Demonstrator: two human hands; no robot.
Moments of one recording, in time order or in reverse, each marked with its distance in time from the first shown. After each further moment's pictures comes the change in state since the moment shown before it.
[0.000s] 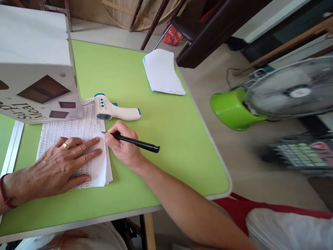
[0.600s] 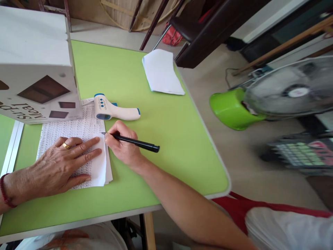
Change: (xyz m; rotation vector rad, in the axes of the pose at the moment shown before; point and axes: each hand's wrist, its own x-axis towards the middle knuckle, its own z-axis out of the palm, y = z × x) left_hand 0.000 -0.001 0.000 0.000 0.005 0.009; right_hand -0.001 0.002 0.000 0.017 -0.010 0.007
